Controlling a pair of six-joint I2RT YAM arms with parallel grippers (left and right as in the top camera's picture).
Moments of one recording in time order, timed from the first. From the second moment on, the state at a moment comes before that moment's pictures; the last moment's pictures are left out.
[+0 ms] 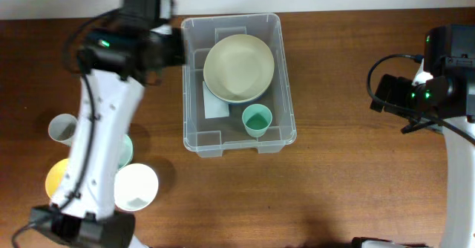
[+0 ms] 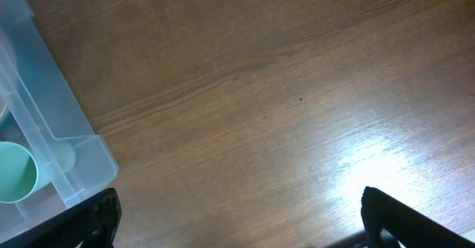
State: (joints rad) left arm -0.28 1.76 2.02 -1.17 -0.05 -0.25; right arm -0.12 1.45 1.76 -1.52 0.10 0.29
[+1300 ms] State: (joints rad) left arm 0.18 1.92 2.19 -1.48 -0.22 -0.29; right arm -0.12 1.45 1.76 -1.52 0.10 0.29
